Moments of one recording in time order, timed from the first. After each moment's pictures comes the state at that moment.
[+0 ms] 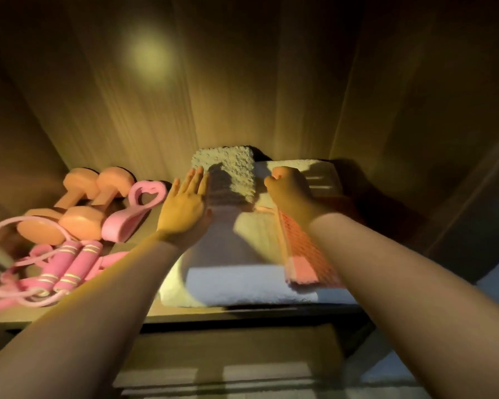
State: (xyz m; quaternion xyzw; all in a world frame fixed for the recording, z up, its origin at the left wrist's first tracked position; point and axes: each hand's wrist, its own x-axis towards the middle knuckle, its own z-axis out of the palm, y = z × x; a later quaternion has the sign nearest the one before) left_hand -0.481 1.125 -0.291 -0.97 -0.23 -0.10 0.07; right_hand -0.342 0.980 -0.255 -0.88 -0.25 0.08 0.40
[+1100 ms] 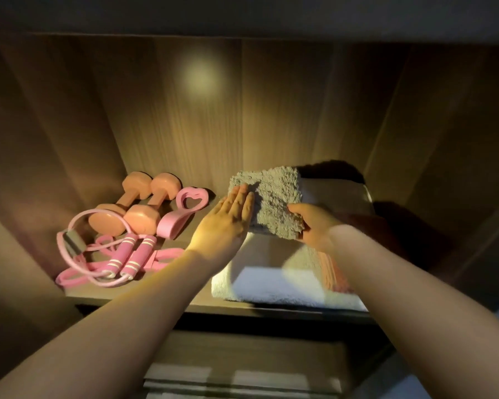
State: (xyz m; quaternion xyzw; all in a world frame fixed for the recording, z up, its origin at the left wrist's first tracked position) left_hand -0.544 1.107 -0.267 -0.97 -0.14 -0.11 0.18; right_hand -0.399 0.981 -0.247 -0.67 -0.09 0.38 0.63
